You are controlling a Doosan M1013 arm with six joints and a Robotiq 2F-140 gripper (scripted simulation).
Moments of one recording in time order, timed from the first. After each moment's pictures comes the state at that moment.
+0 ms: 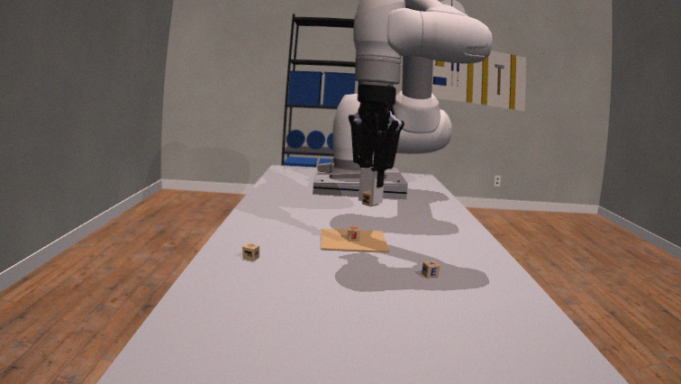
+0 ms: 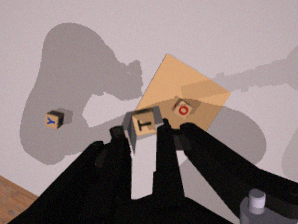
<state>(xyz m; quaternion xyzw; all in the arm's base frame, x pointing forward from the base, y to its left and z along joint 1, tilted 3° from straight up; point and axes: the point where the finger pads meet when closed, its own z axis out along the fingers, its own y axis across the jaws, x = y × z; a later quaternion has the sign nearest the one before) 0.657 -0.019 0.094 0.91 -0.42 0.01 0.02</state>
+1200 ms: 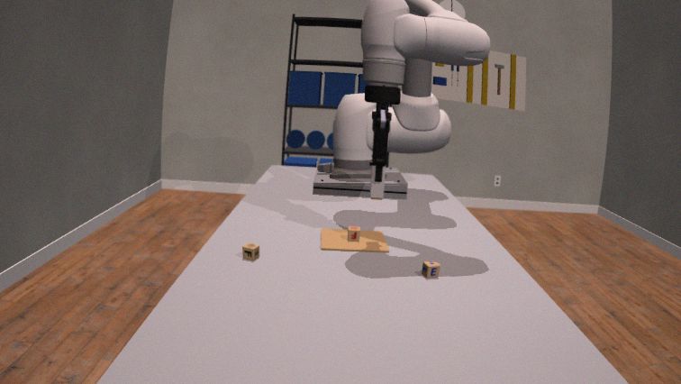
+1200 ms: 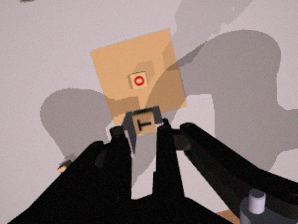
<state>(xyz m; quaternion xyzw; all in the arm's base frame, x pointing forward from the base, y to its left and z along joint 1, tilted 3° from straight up) 0.597 0.001 0.094 0.68 -0.73 0.02 0.02</state>
